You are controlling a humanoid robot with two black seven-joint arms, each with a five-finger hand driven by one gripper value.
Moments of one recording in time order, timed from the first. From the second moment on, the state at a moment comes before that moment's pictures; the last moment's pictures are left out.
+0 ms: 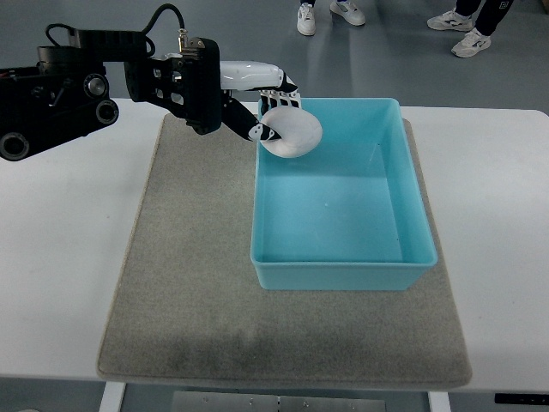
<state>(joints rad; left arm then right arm) -1.39 0.53 -0.04 -1.17 1.16 -0.19 -0.29 -0.01 0.00 0.06 0.14 -0.12 0.18 0.12</state>
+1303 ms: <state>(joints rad) -1.32 0.49 -0.03 -1.15 1.16 -0.20 -0.28 -0.01 0.00 0.06 0.14 -0.12 0.18 0.12</state>
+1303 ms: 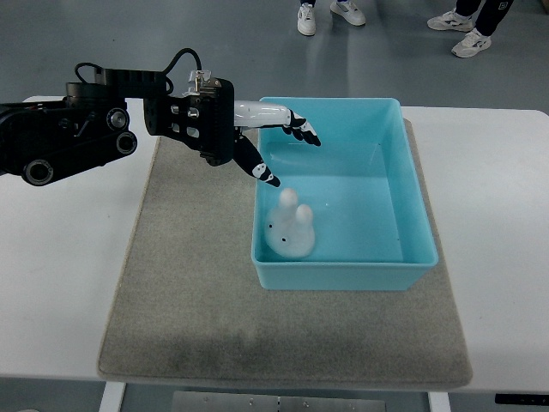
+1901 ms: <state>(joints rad) -1.33 0.49 -0.06 -0.89 0.89 -0.15 -0.28 -0.01 0.00 0.06 0.14 -0.12 0.17 0.12</state>
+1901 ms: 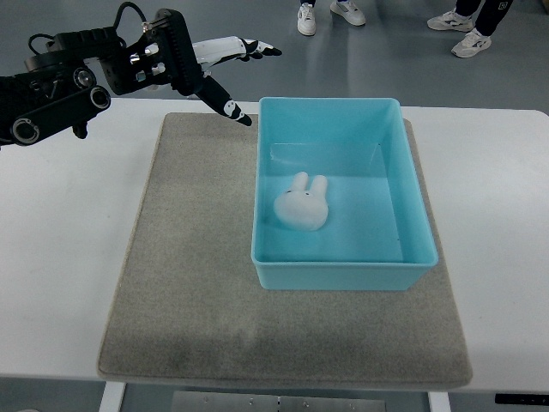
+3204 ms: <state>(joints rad) -1.30 0.39 -0.13 -0.67 -0.44 0.13 -0.26 -0.01 0.00 0.06 0.13 -0.12 0.18 0.12</state>
